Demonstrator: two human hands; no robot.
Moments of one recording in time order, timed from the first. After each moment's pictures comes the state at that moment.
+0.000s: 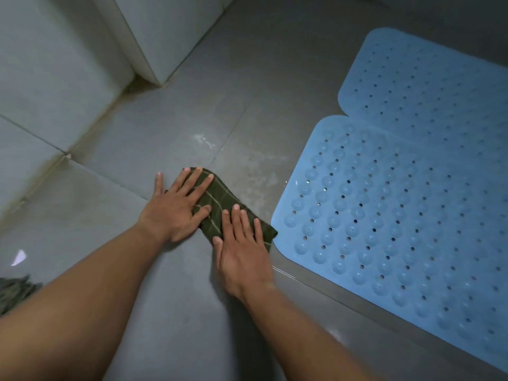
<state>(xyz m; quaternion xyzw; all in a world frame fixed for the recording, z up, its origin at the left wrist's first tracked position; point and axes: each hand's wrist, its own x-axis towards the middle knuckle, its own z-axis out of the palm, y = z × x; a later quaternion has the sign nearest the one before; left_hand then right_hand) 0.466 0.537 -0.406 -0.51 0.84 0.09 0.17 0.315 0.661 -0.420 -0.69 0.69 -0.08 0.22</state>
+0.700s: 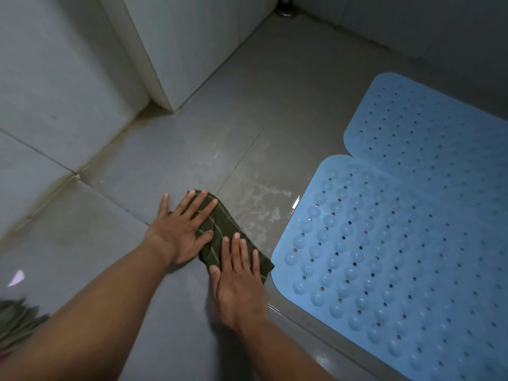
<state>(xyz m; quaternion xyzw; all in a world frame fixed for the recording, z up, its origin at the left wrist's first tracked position) 0.457 0.519 -0.398 -0.51 0.82 0.09 0.25 0.320 0.648 -0.419 -0.67 0.71 -0.03 0.22</state>
